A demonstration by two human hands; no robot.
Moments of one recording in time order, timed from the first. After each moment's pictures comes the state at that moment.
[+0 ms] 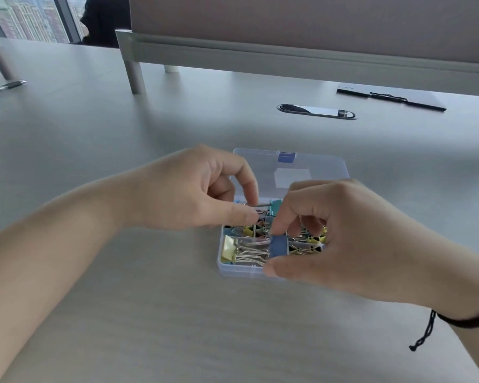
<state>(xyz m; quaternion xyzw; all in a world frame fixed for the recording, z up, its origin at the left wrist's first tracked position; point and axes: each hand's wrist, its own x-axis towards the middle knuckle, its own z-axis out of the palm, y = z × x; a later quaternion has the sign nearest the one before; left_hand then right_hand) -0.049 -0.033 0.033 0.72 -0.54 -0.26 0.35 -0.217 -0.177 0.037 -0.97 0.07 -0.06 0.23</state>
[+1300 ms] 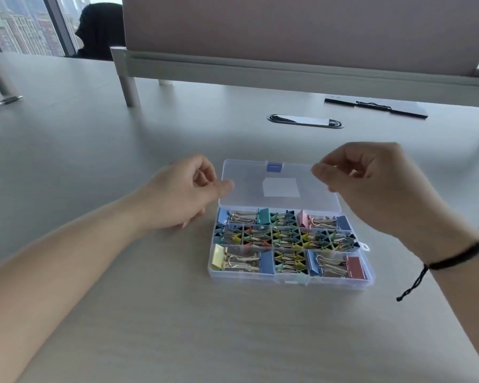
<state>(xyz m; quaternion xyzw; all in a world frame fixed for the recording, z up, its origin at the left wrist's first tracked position) -0.031 -0.049 0.010 0.81 -0.37 -0.15 0.42 -0.210 -0.238 0.041 -0.89 0.23 -0.27 0.28</state>
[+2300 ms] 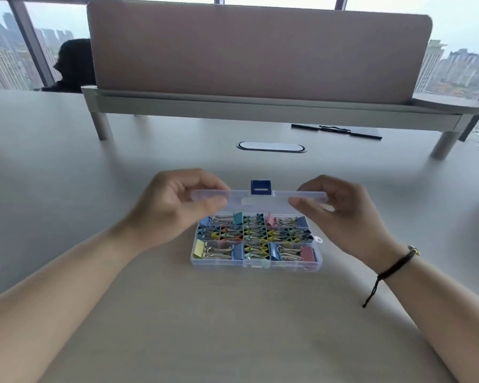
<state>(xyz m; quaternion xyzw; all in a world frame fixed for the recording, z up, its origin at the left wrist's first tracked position) -0.048 -0.088 0.026 0.66 -0.53 -0.08 0.53 -0.225 -0.292 0.014 -0.86 0.15 -0.34 0.35</state>
